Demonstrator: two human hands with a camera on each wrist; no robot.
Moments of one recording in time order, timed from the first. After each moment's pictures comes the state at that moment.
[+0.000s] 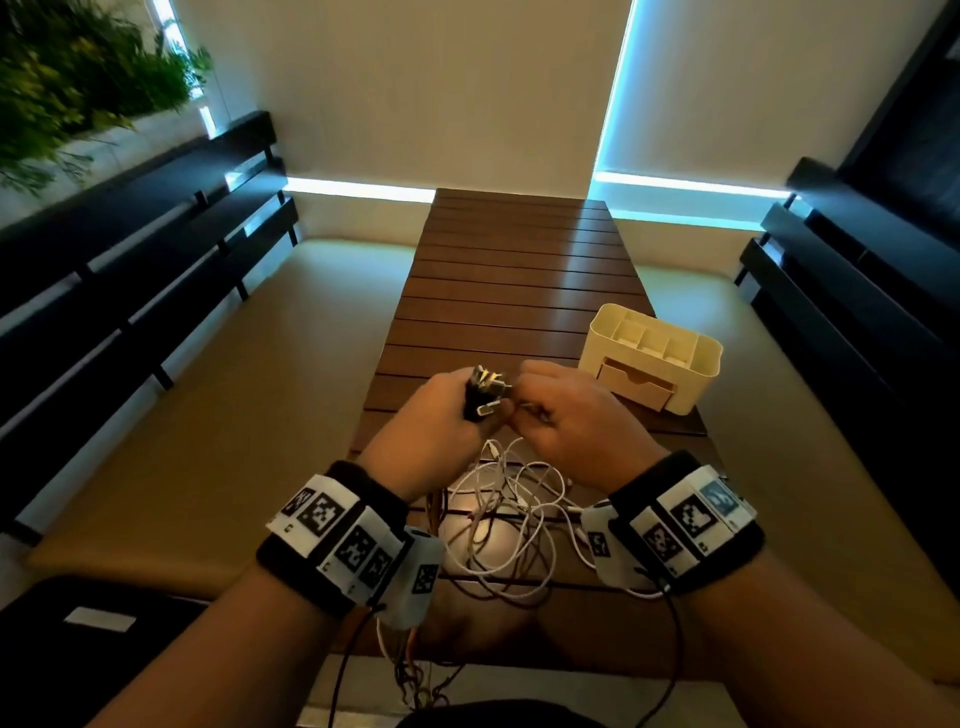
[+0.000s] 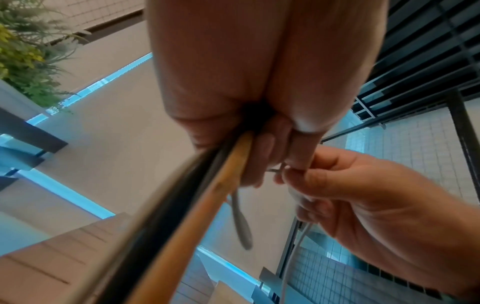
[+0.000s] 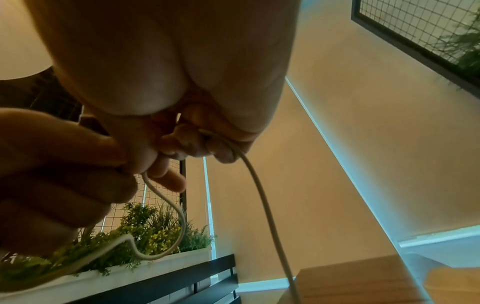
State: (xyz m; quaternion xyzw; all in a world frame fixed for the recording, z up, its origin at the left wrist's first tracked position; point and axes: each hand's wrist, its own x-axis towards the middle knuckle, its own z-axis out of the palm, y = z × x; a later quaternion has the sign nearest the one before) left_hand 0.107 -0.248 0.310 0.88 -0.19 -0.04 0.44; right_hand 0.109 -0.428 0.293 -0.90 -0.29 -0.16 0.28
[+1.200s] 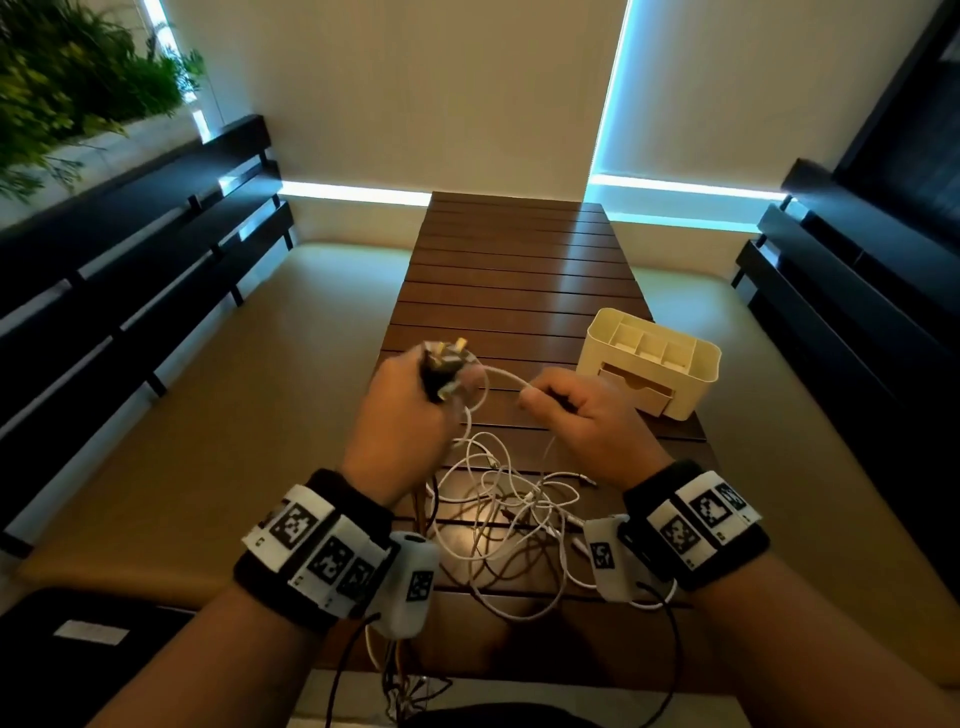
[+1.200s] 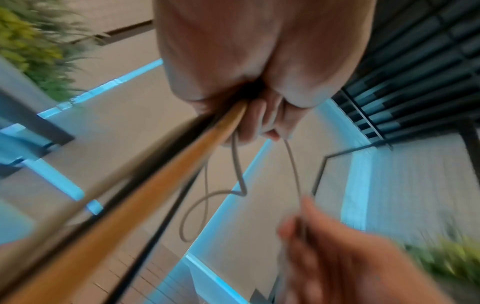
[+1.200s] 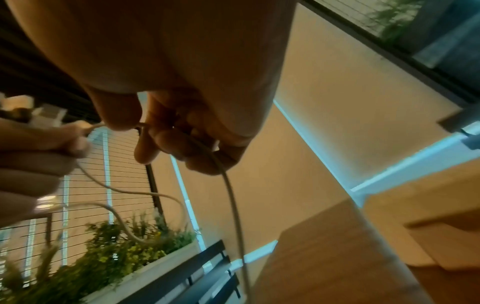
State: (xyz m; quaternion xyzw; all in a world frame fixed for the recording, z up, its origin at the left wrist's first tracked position) left_hand 0.105 -0.243 0.326 0.85 -0.12 0.06 0.51; right_hand 0.114 -0.442 0.289 -0.88 -0.19 -0.10 0.42
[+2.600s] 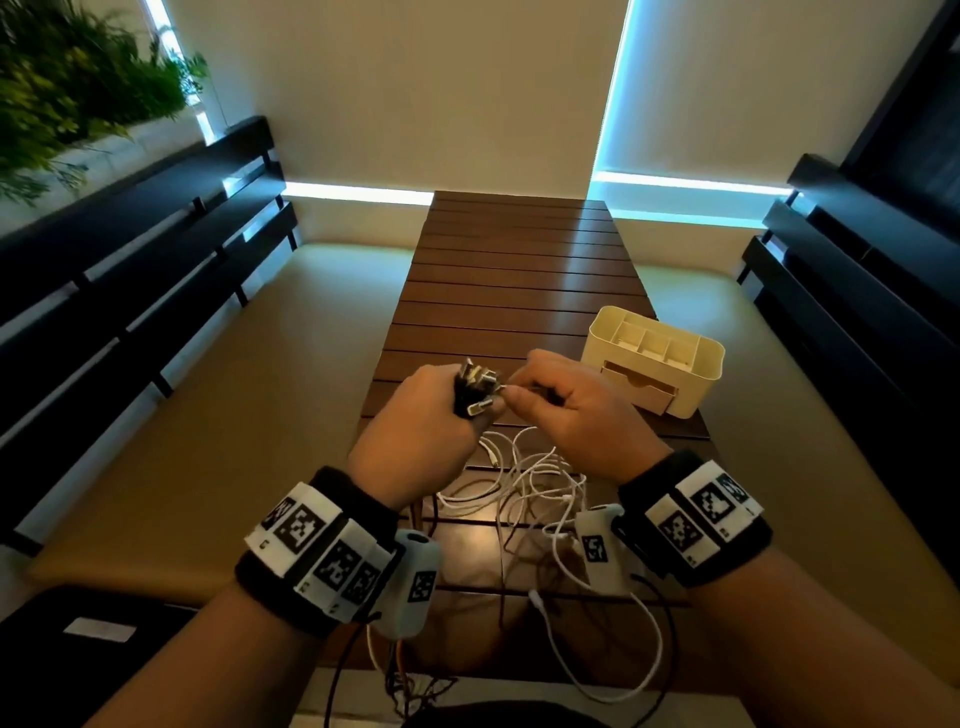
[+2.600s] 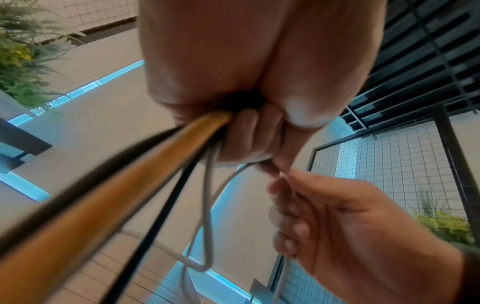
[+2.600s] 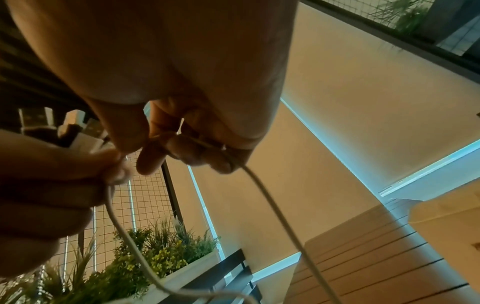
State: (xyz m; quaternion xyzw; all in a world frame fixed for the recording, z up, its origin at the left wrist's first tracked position) left_hand 0.104 -0.251 0.328 0.89 -0.17 -0.01 0.42; right_hand 0.116 -0.433 0.303 -0.87 -0.23 -0.09 0.42
